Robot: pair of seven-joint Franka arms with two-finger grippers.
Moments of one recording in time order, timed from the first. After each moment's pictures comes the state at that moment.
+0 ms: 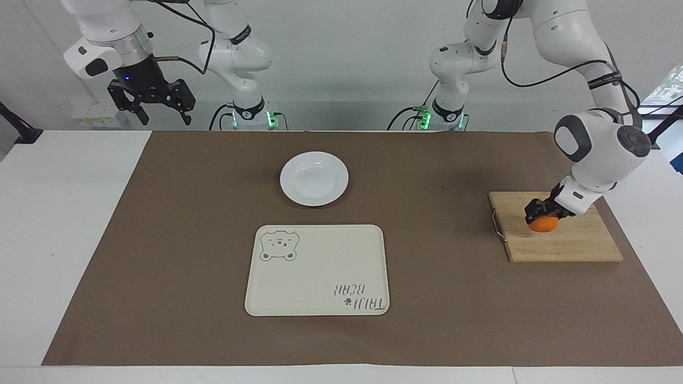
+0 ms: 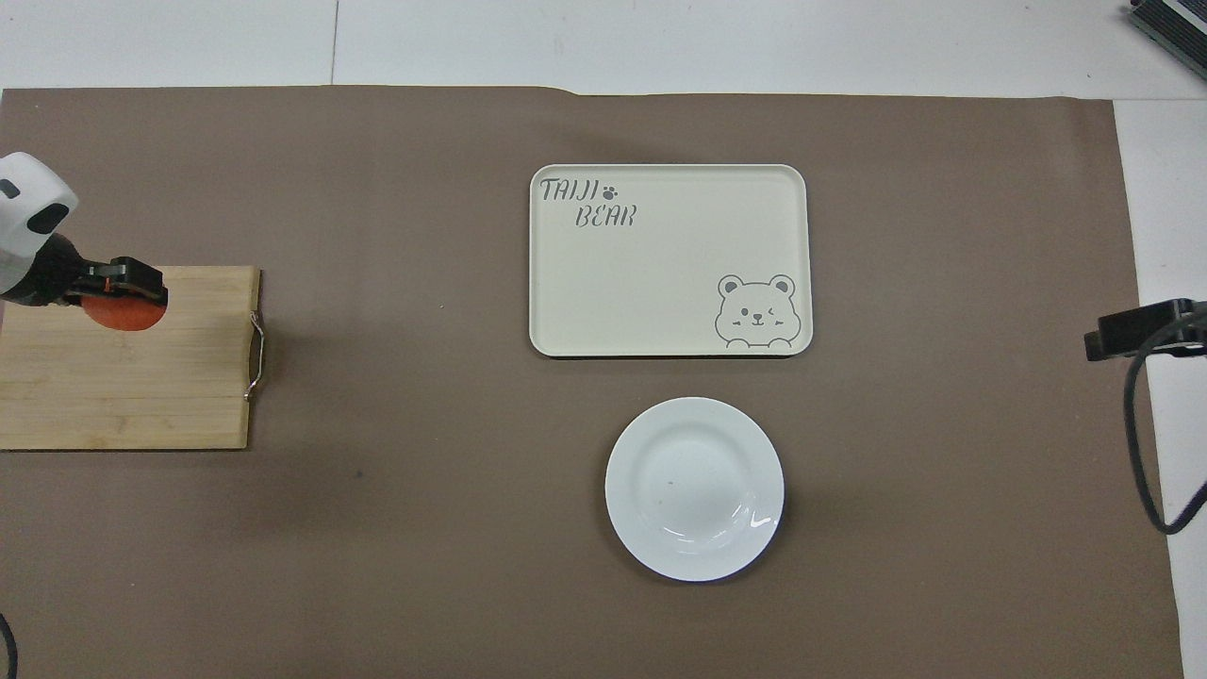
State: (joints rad) left arm 0.15 0.24 -0.04 -1.73 -0.02 1.95 0.10; right arm 0.01 -0.06 -0.04 -1.53 0.00 1.45 -0.03
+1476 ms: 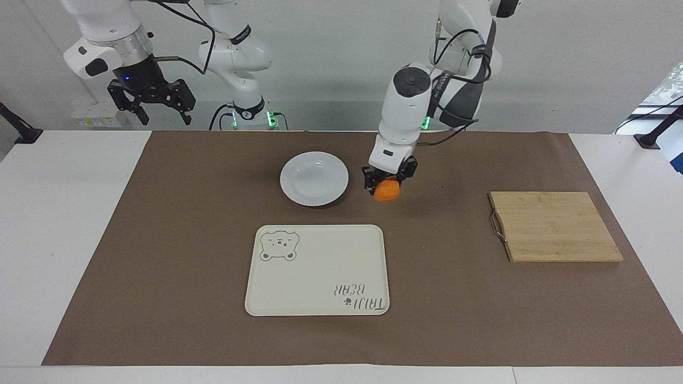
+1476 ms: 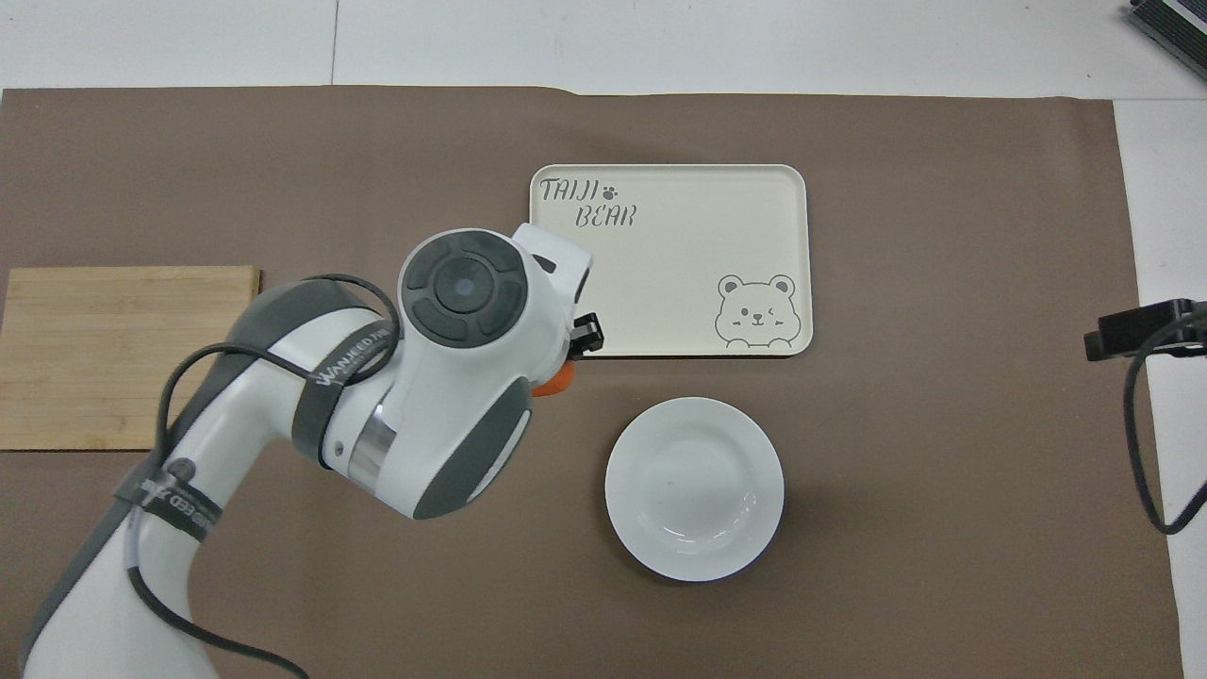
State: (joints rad) left arm -0.62 0.22 -0.06 -1.71 -0.03 1.98 -0.92; right arm 0.01 -0.06 -0.04 -1.53 0.00 1.45 -0.03
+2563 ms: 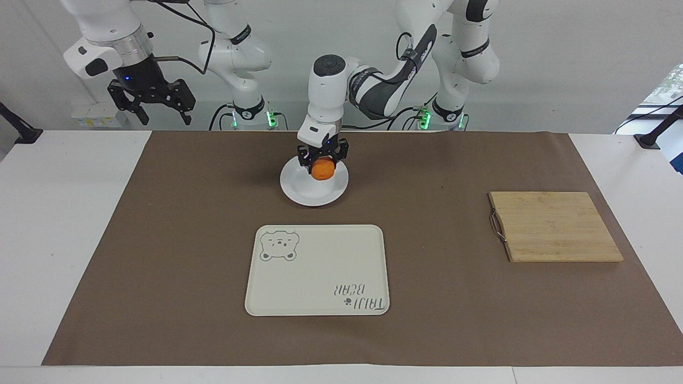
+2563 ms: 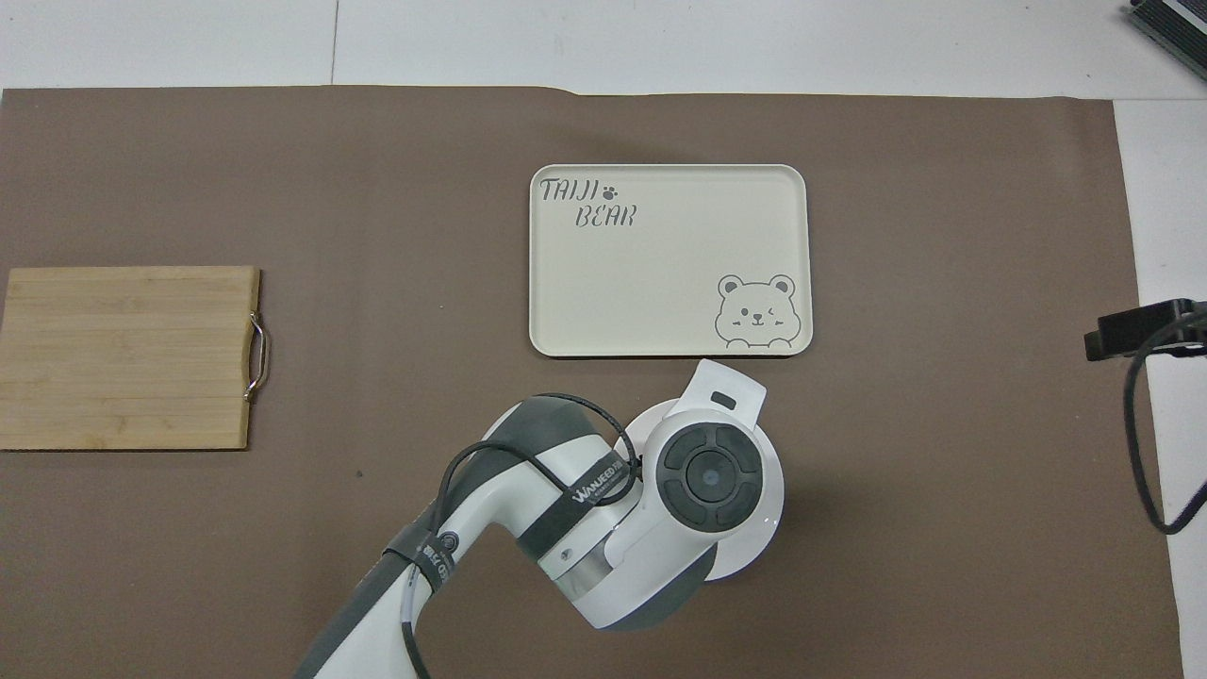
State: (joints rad) left arm -0.88 0.34 -0.05 -1.75 -0.03 2.18 -1.16; right arm 0.01 -0.06 -0.04 -1.53 0.00 1.45 -0.03
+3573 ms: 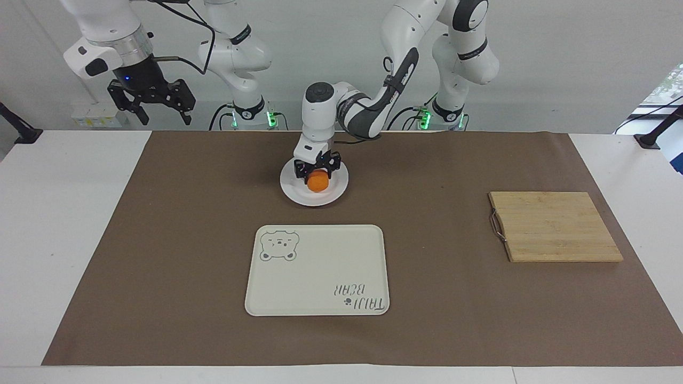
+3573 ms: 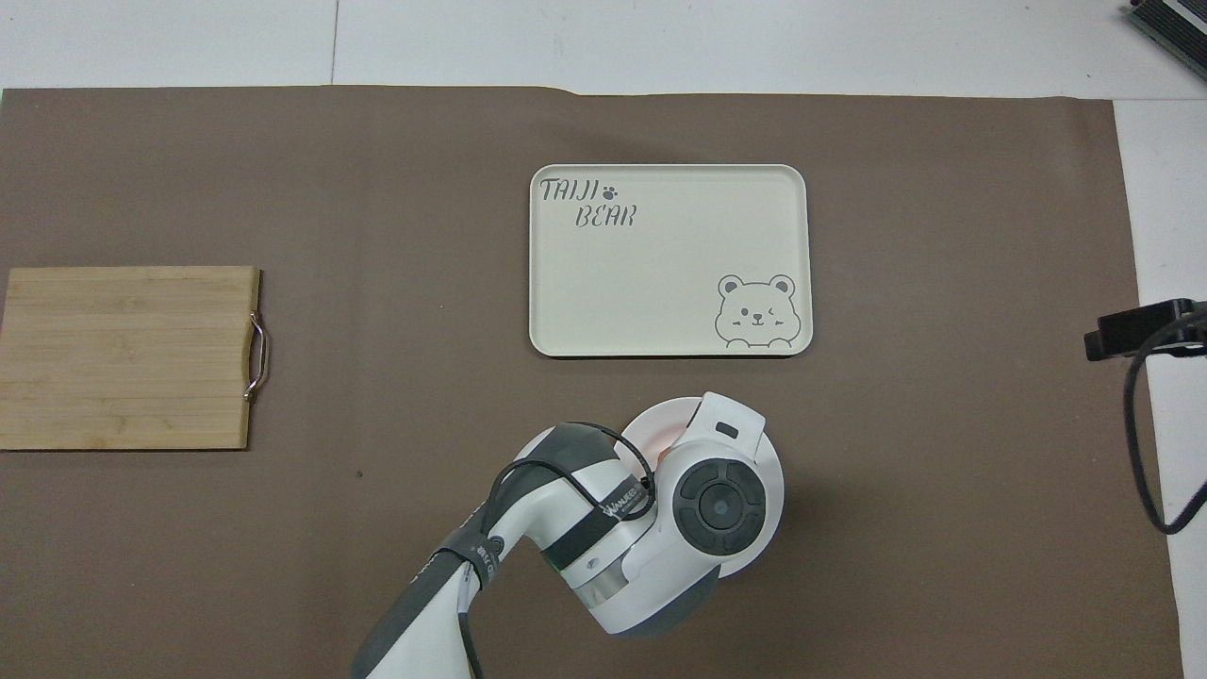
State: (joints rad) left arm -0.92 0.39 -0.04 -1.82 -0.01 2.30 -1.22; right arm 0.01 -0.06 -0.04 -1.53 0.00 1.45 -0.03
